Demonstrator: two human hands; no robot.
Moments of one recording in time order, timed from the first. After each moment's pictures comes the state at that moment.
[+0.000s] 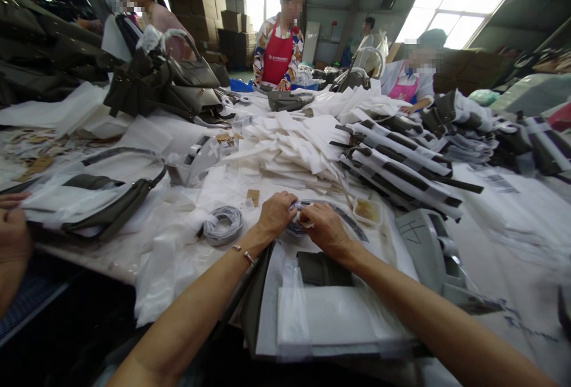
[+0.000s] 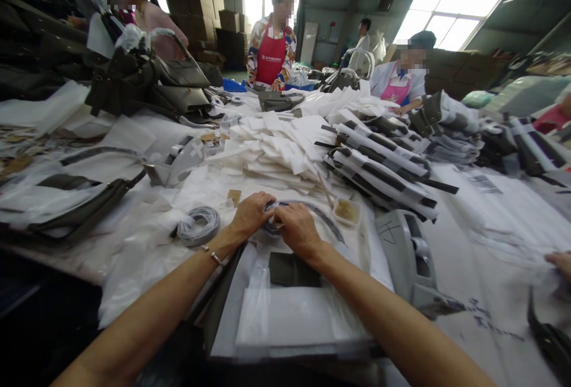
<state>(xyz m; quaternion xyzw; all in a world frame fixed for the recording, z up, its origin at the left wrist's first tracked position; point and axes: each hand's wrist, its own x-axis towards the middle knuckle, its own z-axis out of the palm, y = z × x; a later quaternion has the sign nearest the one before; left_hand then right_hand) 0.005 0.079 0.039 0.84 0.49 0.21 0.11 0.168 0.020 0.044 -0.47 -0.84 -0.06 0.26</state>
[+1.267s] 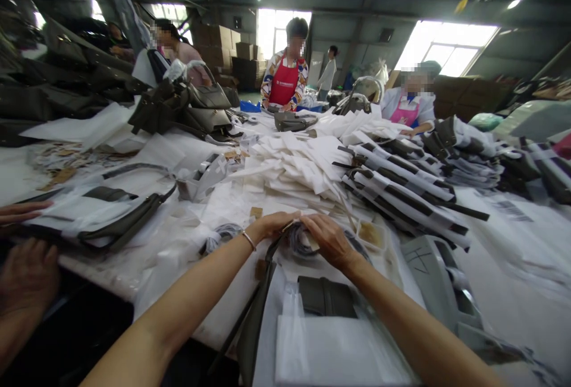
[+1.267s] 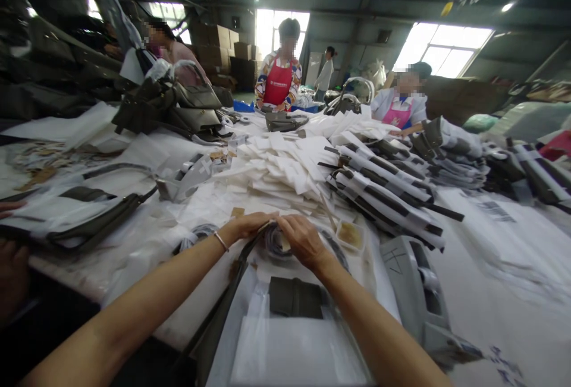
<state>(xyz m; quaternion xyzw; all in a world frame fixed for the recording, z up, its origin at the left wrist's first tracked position) -0.001 0.123 0.035 0.70 0.47 0.20 0.50 0.185 0.043 0.055 -0.34 -0.88 -0.15 0.29</state>
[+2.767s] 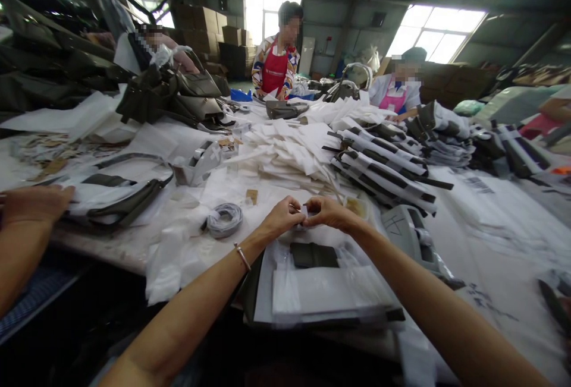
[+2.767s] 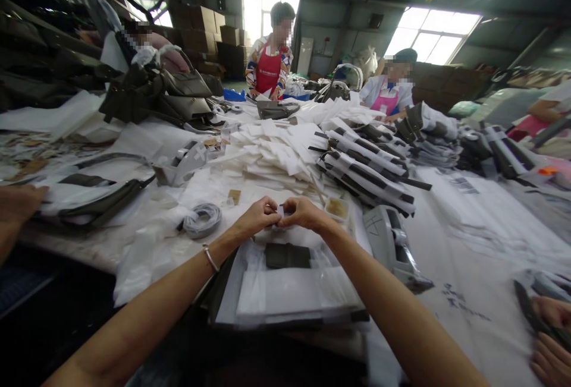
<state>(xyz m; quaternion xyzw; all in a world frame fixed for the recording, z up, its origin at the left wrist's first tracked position) 0.019 0.046 0.043 0.64 0.38 0.34 0.58 0.198 0.025 0.088 -0.54 -0.64 0.48 0.27</state>
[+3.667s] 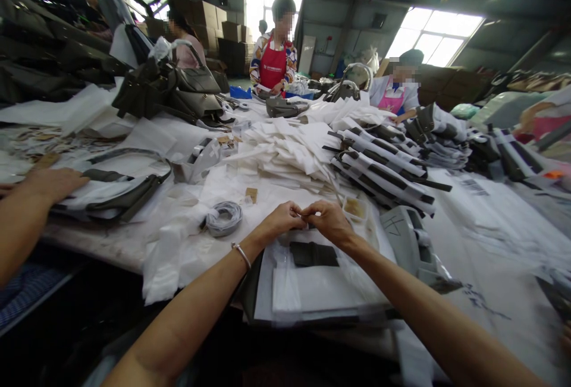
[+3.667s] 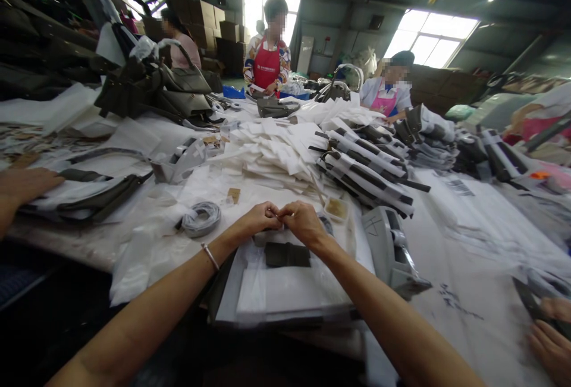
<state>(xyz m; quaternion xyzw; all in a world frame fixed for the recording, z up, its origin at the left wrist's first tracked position) 0.018 0.045 0.036 0.60 0.37 0.29 0.65 0.182 0.004 0.081 -0.57 -0.73 0.18 0.32</state>
